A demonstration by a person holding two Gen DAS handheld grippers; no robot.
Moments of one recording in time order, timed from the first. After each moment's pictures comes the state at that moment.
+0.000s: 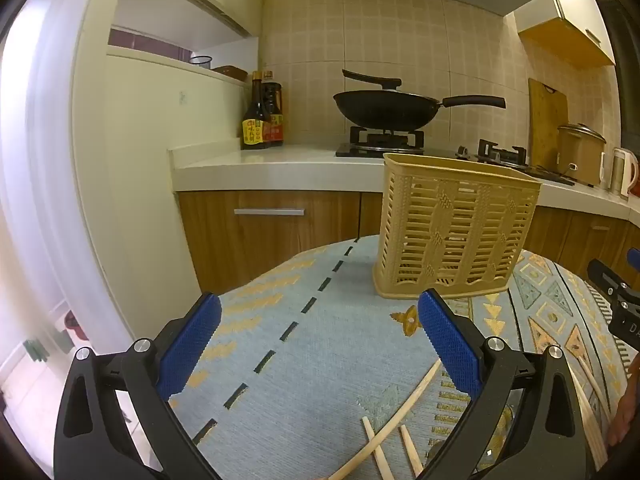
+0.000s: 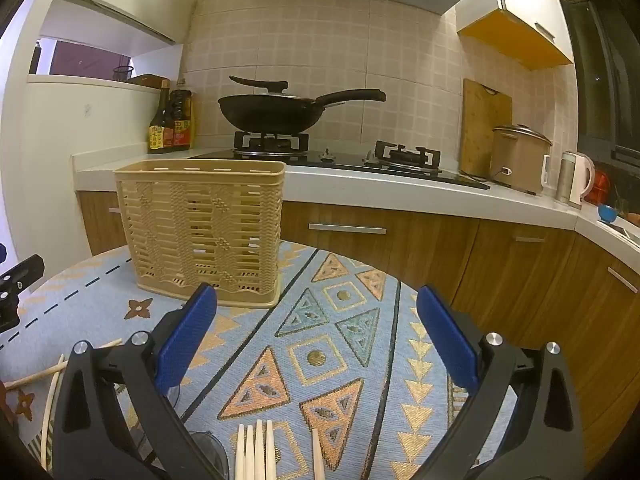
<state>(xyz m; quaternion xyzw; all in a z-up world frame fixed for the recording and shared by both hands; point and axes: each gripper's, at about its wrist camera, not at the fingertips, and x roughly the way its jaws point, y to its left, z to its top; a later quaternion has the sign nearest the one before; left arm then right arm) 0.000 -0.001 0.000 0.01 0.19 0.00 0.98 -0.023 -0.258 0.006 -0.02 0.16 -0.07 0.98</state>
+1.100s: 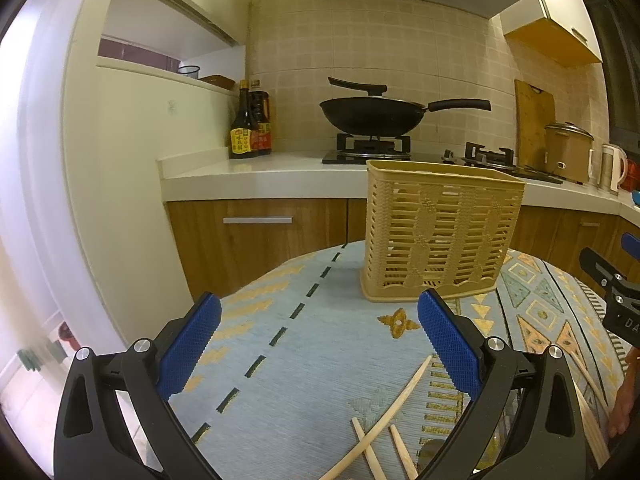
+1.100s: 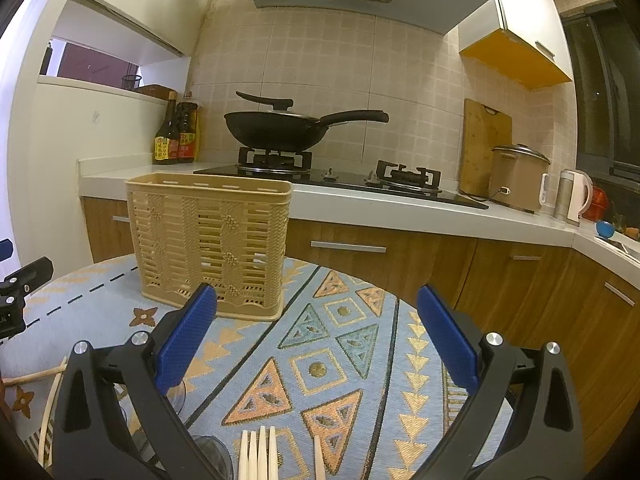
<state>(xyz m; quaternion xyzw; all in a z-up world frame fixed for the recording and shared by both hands) -0.007 -0.005 0.002 0.02 0.17 -0.02 0.98 -0.034 -0.250 0.011 -0.03 0.13 -0.07 0.99</state>
